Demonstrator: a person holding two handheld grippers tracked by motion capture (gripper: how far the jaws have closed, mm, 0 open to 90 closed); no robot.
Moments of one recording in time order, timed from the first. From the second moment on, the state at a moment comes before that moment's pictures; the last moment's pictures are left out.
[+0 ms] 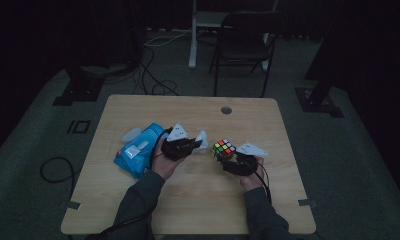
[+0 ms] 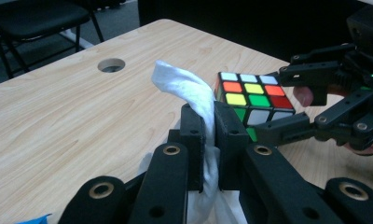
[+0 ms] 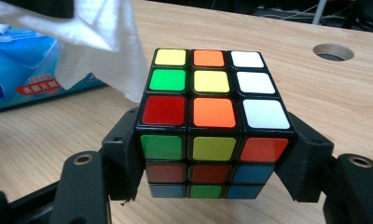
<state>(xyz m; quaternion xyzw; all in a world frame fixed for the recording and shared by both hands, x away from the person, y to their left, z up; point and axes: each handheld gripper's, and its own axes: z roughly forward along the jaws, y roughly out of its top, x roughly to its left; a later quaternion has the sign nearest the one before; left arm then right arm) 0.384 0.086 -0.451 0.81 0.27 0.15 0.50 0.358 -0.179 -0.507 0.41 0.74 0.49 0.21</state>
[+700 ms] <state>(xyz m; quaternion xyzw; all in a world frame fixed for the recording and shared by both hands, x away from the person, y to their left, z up) 0.383 0.099 -0.459 0.80 0.29 0.15 0.49 0.357 -0.196 -0.510 0.42 0.74 0.47 0.23</state>
